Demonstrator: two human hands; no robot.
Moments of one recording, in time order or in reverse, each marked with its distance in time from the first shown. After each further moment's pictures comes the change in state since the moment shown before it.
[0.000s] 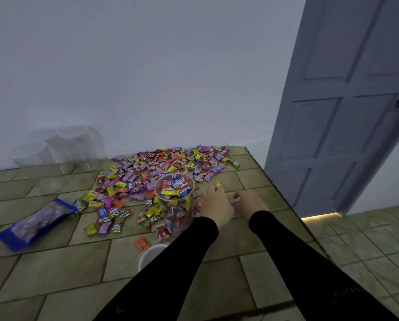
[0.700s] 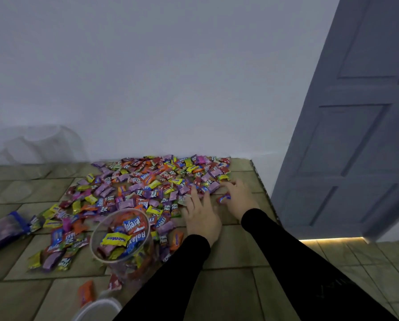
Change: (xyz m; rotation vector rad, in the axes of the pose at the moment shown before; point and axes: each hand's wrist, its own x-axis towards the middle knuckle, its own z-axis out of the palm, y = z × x) left_hand 0.130 -0.002 0.065 0.142 0.348 -0.204; right_hand 0.157 0.027 -0.007 0.032 0.020 -0.272
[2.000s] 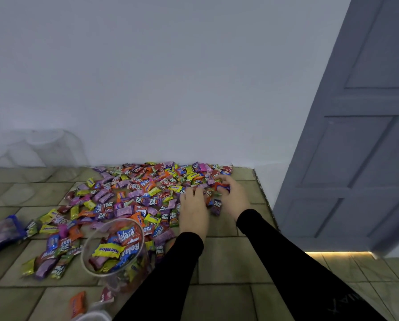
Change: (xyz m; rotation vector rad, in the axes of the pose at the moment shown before) left_hand 0.050 -0.011 0.003 -0.137 0.283 0.034; right_hand 0.012 -0.032 -0.018 0.721 0.100 0.045
